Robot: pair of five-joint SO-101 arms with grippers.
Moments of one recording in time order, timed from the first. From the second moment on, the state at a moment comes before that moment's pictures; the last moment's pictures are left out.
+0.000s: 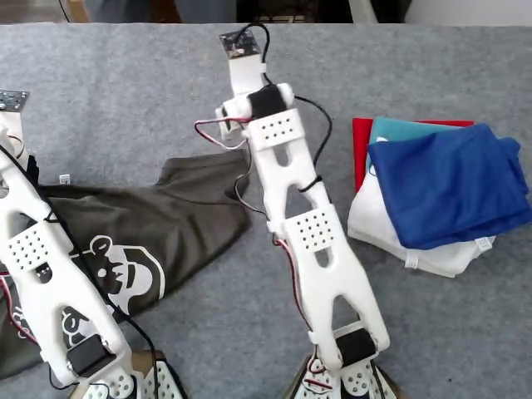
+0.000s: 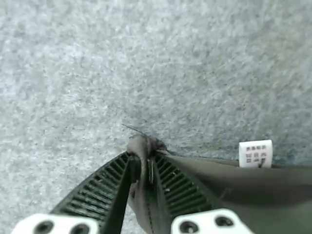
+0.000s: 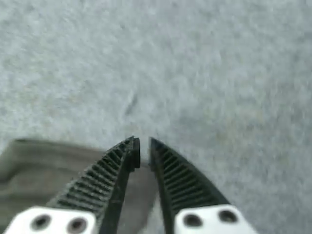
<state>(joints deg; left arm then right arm) -40.4 80.9 -94.9 101.0 -36.2 -20.6 73.6 -93.0 94.2 -4.0</state>
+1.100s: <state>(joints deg) -40.4 80.9 -94.9 101.0 -36.2 -23.0 82.0 -93.4 97.5 -4.0</state>
